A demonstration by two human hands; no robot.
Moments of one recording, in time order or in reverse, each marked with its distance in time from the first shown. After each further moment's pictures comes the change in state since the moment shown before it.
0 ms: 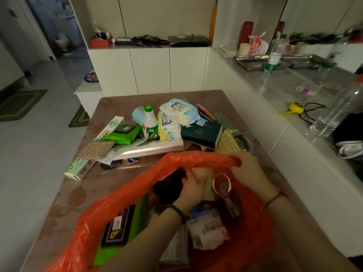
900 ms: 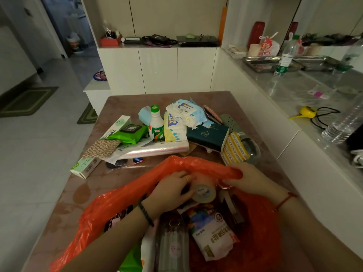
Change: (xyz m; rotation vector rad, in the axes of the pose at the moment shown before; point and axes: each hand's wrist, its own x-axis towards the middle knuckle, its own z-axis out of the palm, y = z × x) left_hand 0.003 -0.026 -0.074 0.896 -0.006 0.646; right_hand 0.021 0.019 0.005 -0.028 -0.480 -0.018
